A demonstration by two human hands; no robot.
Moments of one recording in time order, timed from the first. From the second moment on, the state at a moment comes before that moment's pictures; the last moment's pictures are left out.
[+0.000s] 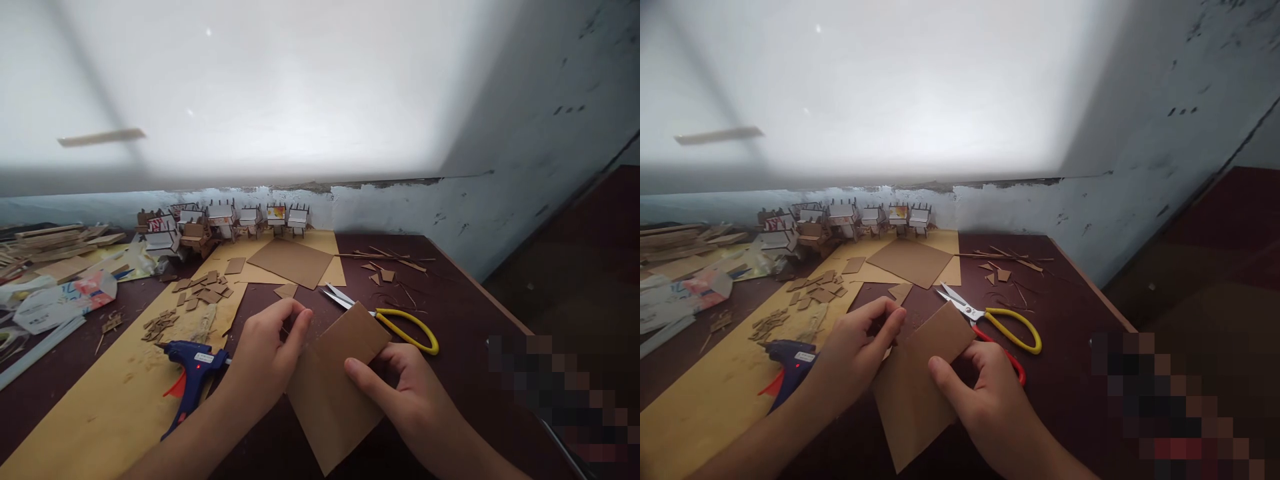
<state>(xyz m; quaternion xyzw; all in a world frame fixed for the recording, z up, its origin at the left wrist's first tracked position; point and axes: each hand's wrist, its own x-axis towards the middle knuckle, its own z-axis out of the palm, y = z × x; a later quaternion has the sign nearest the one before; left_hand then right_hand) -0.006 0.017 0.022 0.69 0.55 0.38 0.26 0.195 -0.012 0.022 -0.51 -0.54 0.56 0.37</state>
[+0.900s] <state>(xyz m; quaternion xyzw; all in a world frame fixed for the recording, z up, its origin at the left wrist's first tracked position) -0.035 0.012 0.033 0.76 0.63 -0.03 0.15 0.204 0.013 0.006 -0.61 -0.54 0.40 0.42</state>
